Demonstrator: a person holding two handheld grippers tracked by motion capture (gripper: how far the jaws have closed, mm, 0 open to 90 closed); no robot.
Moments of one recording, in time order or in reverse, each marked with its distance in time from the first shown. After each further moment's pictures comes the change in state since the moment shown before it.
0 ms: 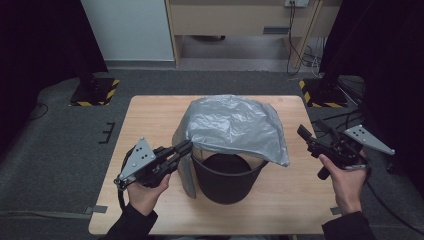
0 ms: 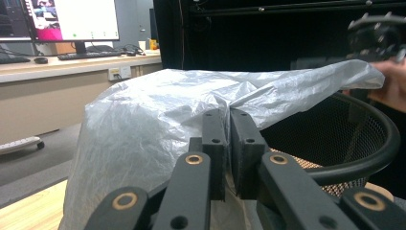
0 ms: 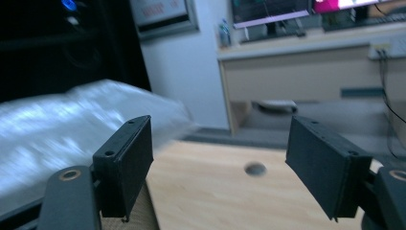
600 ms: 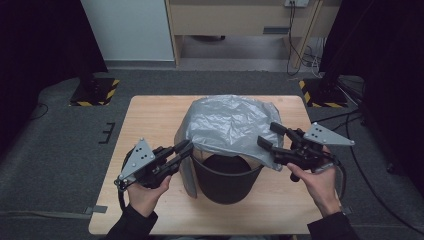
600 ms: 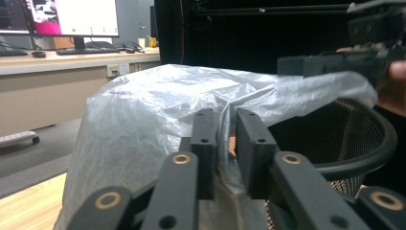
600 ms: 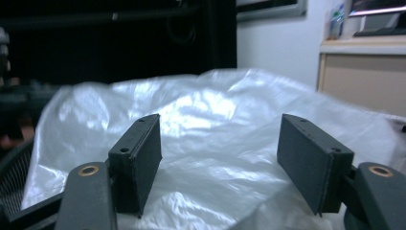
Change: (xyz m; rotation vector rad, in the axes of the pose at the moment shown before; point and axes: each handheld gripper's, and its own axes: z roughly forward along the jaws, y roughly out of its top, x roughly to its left) left arm -0.001 -0.003 0.000 -0.005 -0.004 -0.032; right arm 0.076 -0.003 0.034 0.109 0.365 -0.124
